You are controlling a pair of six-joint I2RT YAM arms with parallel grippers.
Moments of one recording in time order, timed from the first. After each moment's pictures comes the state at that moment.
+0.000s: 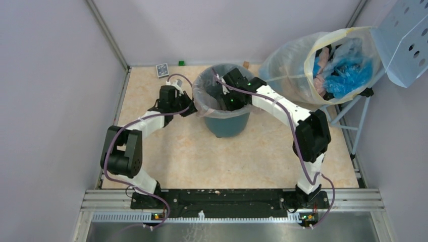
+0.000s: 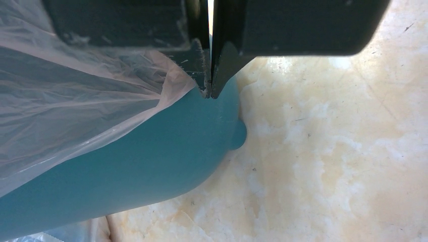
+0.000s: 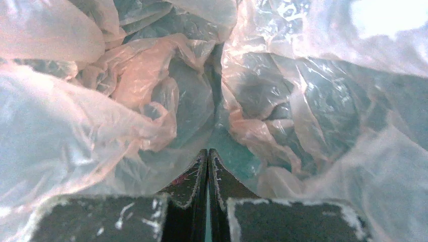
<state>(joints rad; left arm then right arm) -0.22 1.62 0.93 0.09 0.42 -0.68 0.69 1.92 1.72 -0.86 -0.05 0.13</state>
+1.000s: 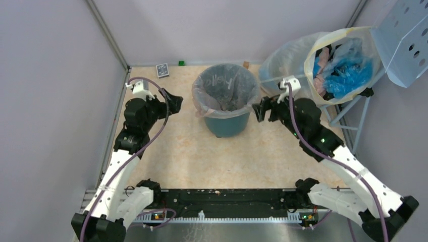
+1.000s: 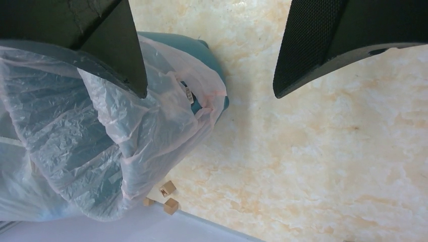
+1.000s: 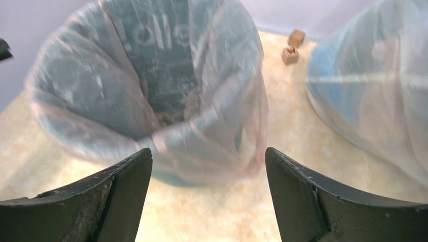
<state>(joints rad) -0.19 0.89 0.85 -0.17 0.09 -0.54 0.65 0.94 1.04 -0.28 0.18 0.15</state>
